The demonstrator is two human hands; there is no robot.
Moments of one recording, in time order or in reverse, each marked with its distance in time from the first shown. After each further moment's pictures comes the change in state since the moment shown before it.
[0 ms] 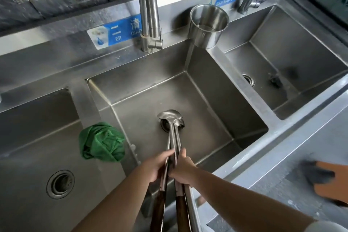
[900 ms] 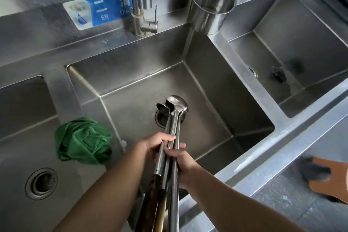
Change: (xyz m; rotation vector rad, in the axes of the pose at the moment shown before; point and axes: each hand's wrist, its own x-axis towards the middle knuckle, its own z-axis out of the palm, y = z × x) left_hand 0.052 0.051 -0.009 -0.049 -0.296 0.042; right_hand 0.016 0.004 -0.009 1.398 -0.489 0.188
